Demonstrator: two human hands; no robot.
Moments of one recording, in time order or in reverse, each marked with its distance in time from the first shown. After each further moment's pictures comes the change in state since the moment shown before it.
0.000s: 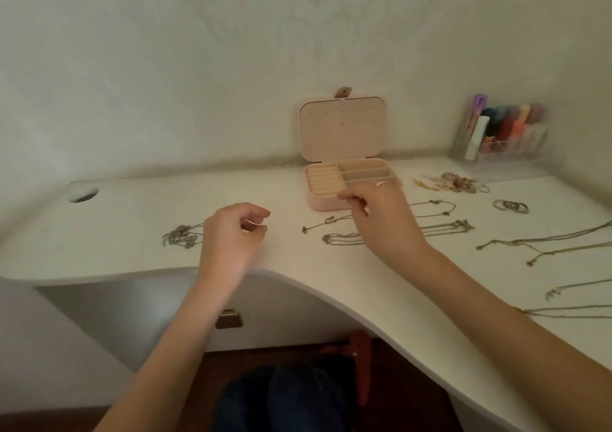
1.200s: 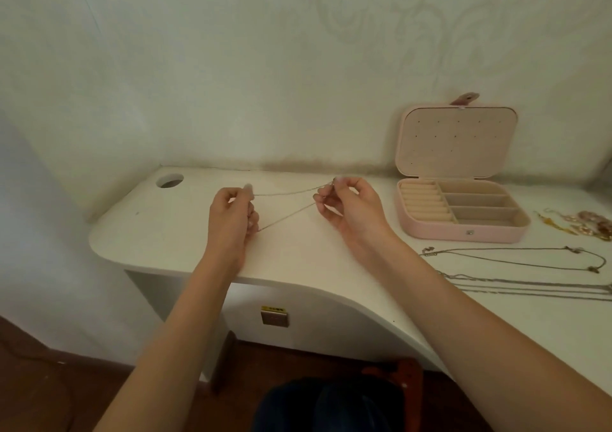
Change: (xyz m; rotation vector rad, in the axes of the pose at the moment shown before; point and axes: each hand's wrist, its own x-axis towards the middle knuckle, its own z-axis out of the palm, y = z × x) left_hand 0.060 -0.091 -0.059 -0.771 0.230 -0.469; right_hand 0.083 -0.086 0.137 1.529 -0.146 0.586
